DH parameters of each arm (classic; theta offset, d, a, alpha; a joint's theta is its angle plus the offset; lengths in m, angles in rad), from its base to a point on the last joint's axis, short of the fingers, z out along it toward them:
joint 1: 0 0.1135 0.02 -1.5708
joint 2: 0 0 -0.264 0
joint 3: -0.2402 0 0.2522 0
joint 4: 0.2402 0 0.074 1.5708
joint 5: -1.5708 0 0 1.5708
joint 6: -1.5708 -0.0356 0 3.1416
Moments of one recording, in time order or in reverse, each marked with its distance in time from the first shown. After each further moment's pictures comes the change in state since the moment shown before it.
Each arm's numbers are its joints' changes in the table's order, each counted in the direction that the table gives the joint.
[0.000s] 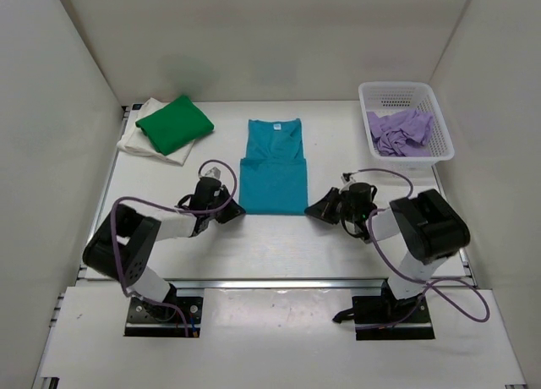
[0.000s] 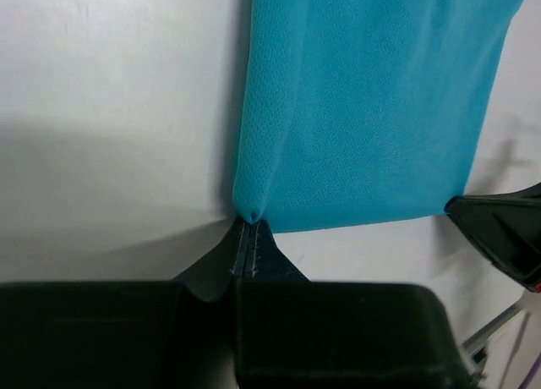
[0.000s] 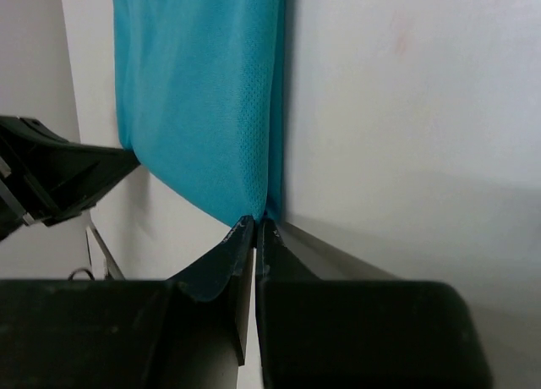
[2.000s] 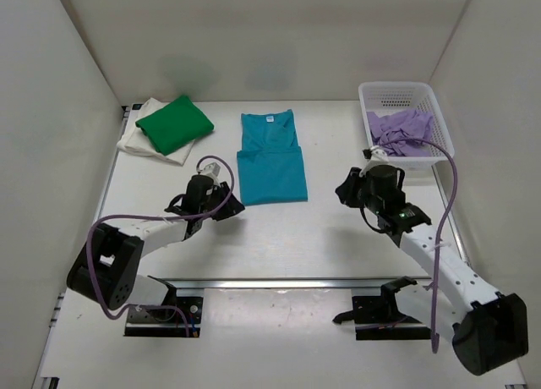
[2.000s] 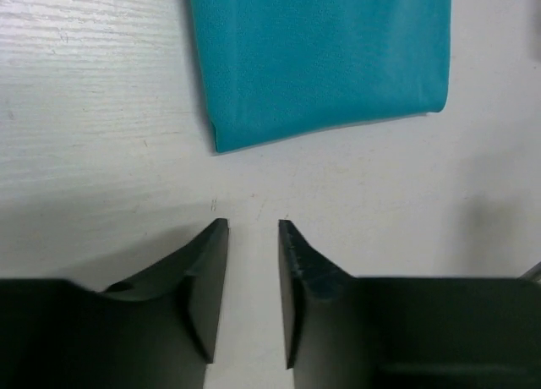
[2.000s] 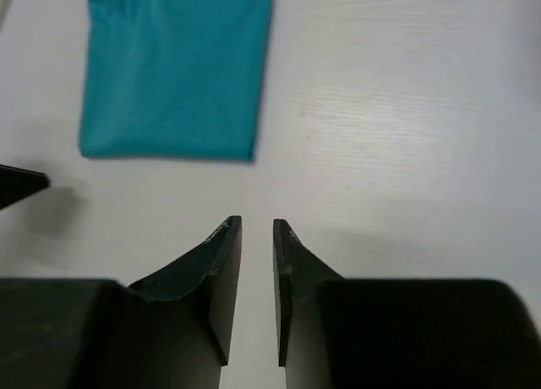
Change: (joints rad) left arm 0.016 -0.213 0.023 0.138 -0.051 -0.192; right arm 0.098 -0.752 -0.261 1.093 -0.521 0.521
